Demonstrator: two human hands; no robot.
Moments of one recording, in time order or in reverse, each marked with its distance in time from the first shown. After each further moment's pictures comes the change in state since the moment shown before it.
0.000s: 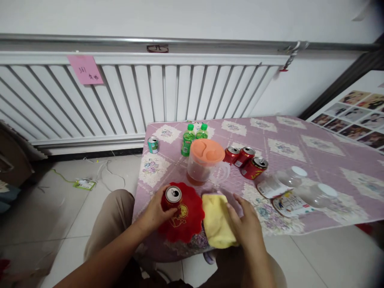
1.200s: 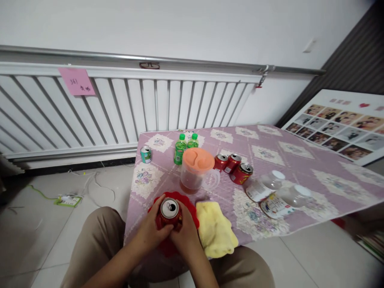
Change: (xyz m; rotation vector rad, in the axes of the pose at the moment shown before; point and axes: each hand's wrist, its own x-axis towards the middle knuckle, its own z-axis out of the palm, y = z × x) left_hand -0.014 0.003 0.004 -0.133 -0.034 0.024; right_hand -0.064 -0.111 0.098 0.461 -0.346 0.001
